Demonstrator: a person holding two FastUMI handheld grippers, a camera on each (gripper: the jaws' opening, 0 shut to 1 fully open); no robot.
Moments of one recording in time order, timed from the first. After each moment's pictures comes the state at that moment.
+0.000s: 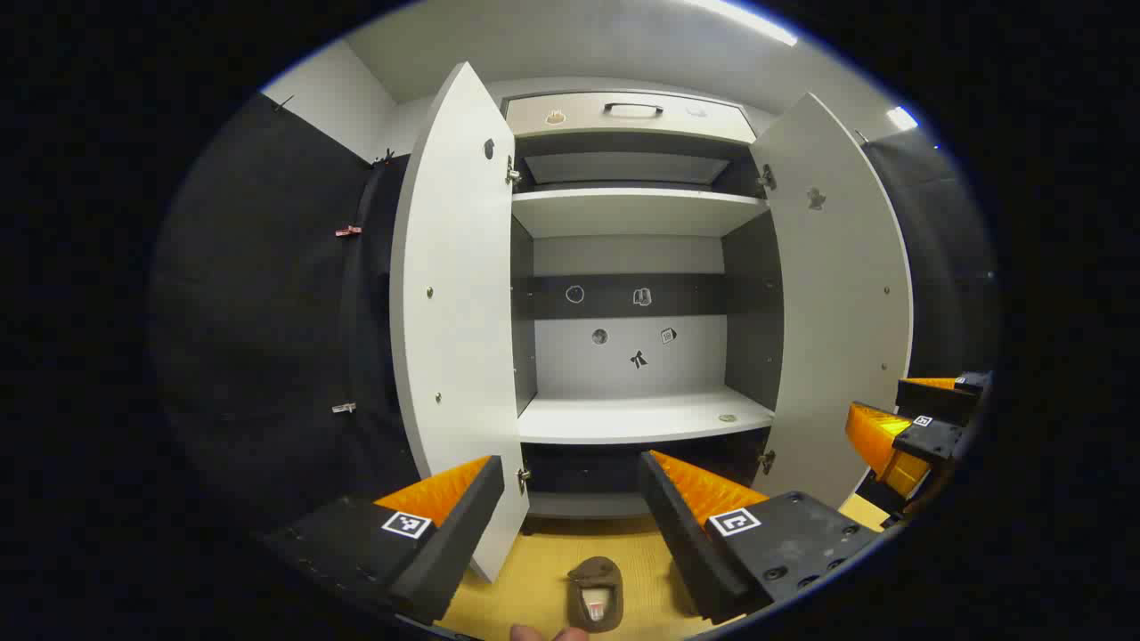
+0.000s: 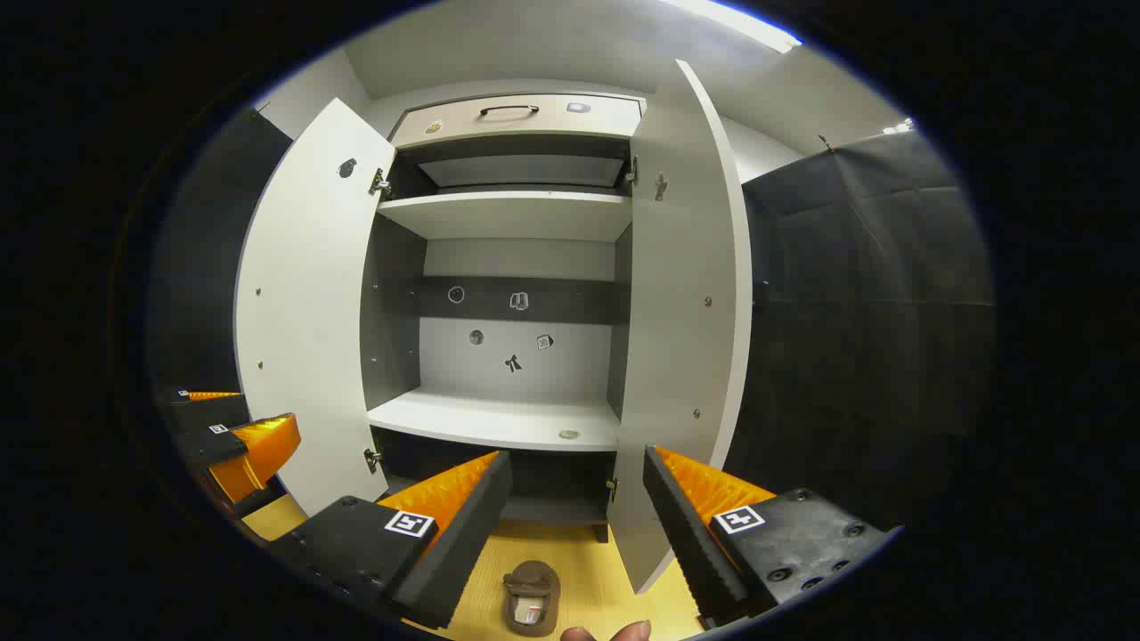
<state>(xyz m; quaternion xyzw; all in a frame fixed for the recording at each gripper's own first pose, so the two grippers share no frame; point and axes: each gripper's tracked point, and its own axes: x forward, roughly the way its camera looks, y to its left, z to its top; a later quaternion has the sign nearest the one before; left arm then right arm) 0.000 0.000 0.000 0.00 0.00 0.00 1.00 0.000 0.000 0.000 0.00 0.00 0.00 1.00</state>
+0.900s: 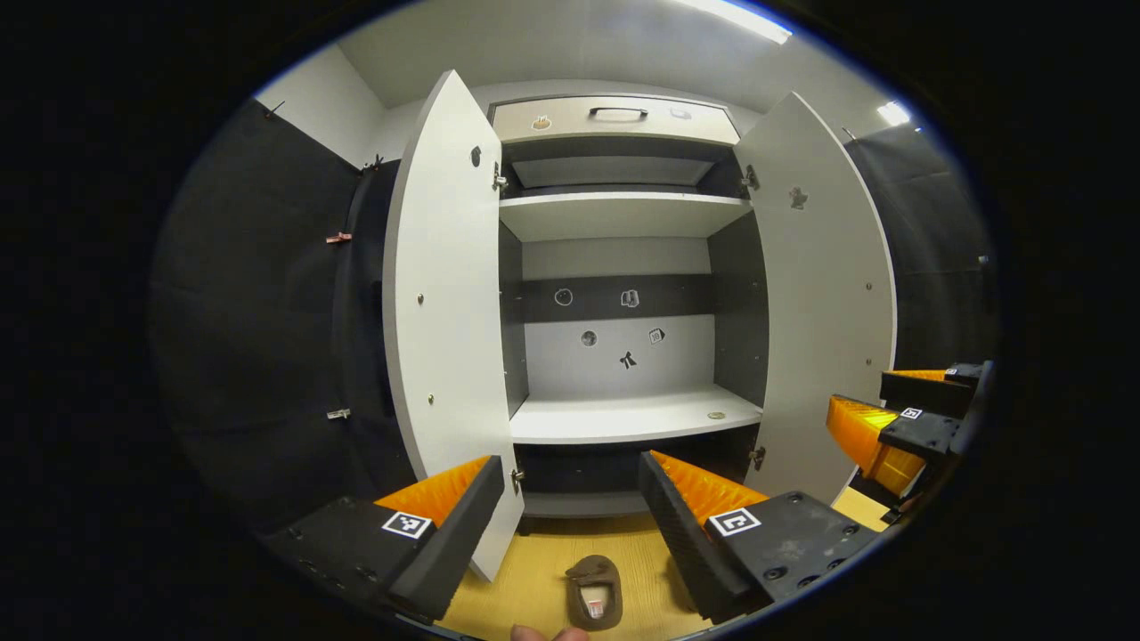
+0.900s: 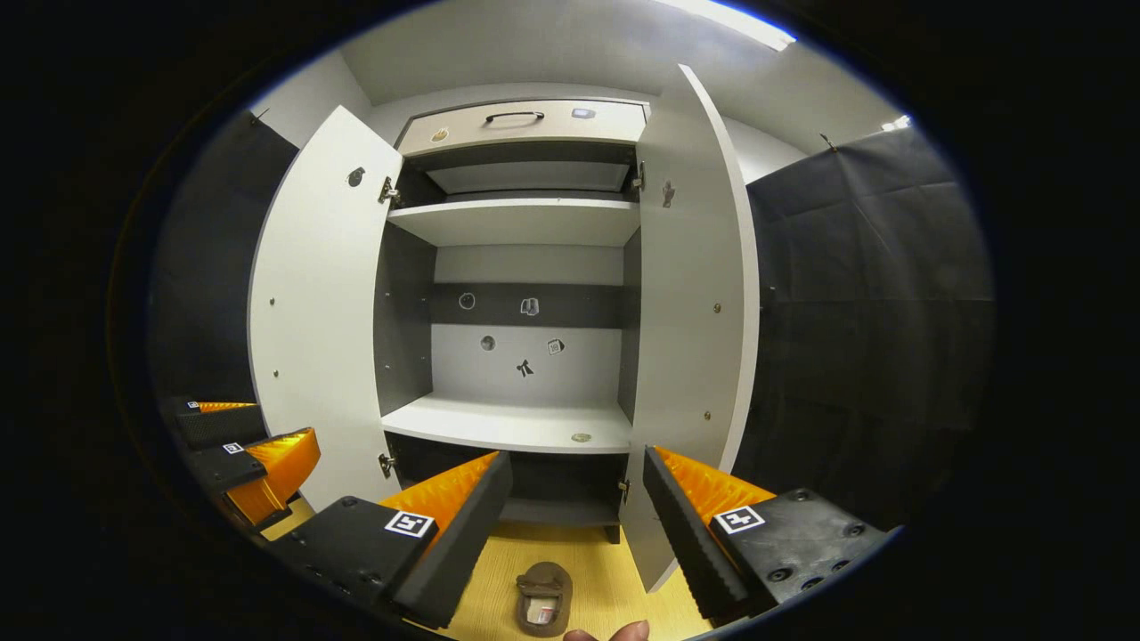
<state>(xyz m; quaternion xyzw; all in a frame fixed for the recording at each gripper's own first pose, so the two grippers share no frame) -0.011 -0.011 0.003 0.01 -0.01 -0.01 1.00 -0.004 0.009 0.007 0.00 0.00 0.01 1.00</state>
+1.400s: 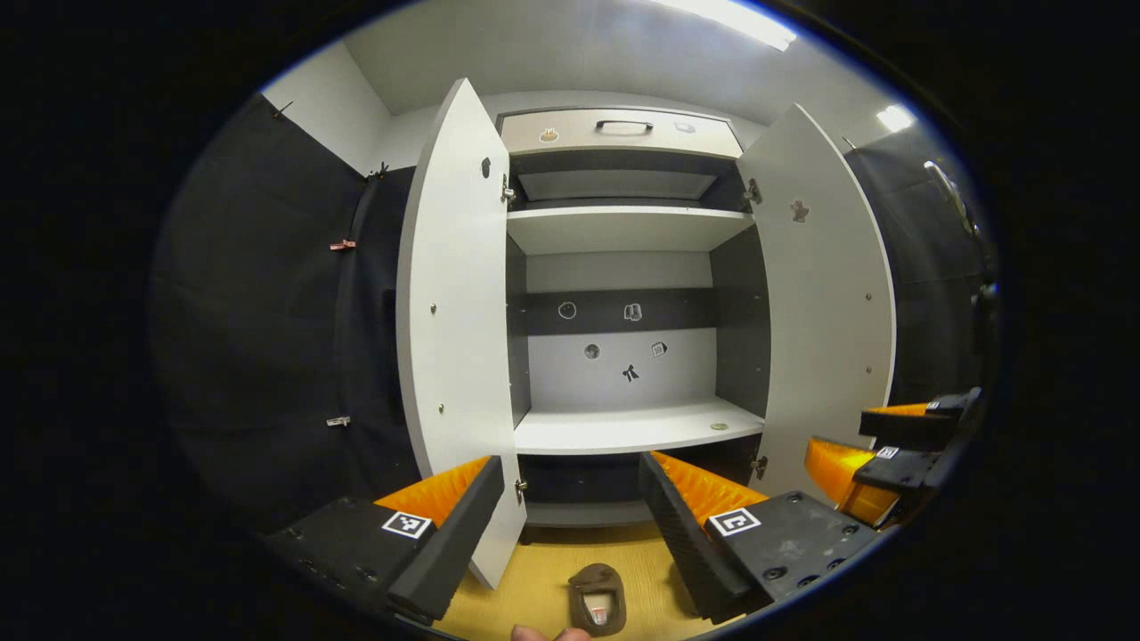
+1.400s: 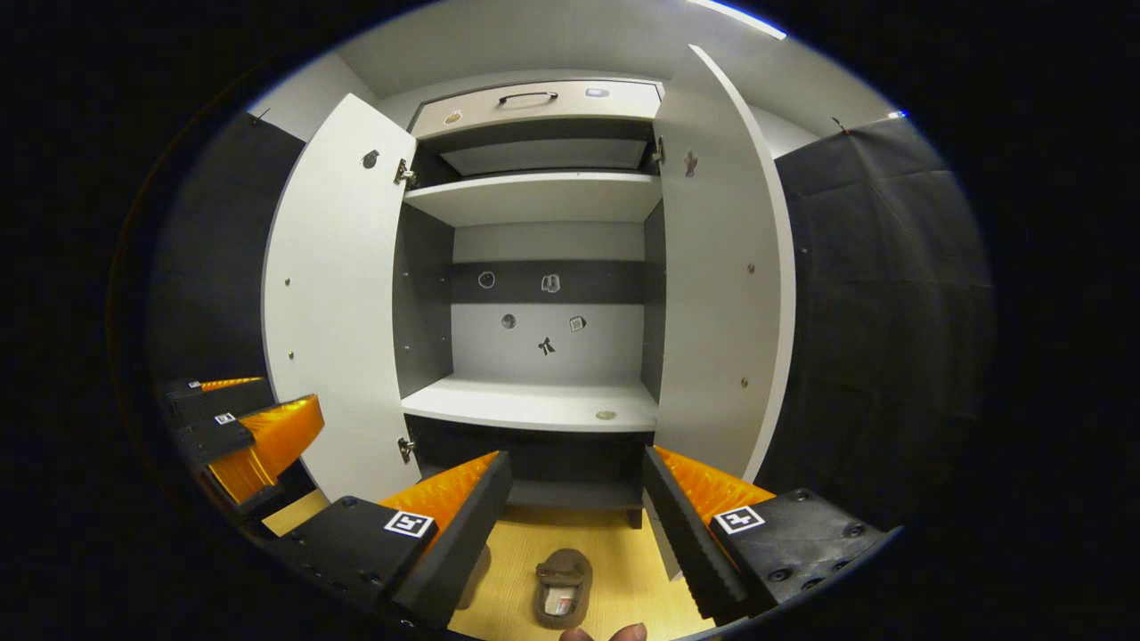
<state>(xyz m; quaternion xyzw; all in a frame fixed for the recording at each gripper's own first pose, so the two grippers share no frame) -0.014 0.004 0.007 0.01 -0.04 -0.01 1.00 -0.001 0.034 -0.042 0.02 0.05 0.05 1.00</state>
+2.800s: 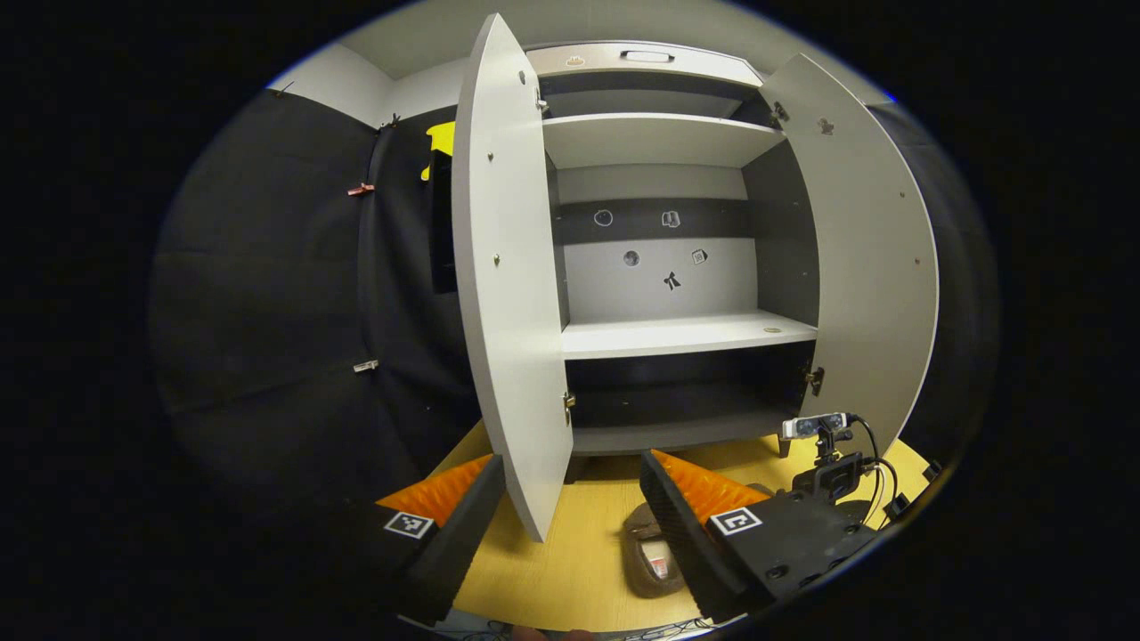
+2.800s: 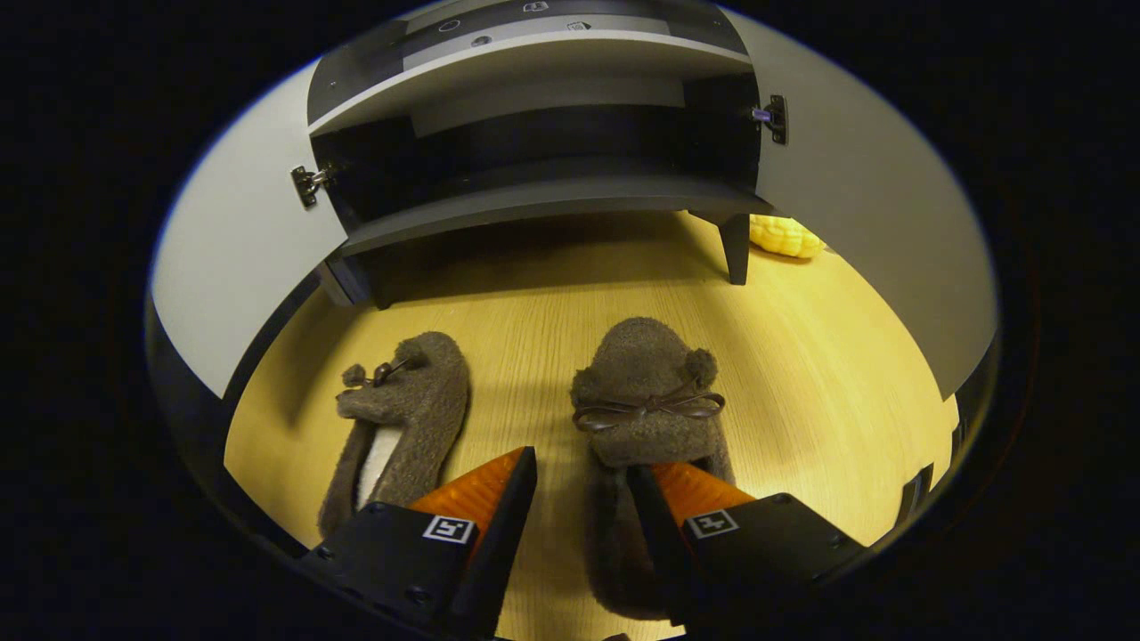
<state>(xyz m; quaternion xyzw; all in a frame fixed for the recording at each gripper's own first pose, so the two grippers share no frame) -0.003 0.065 -0.117 0.02 0.08 0.03 1.00 0.069 0.091 -0.433 0.05 0.39 0.03 0.92</state>
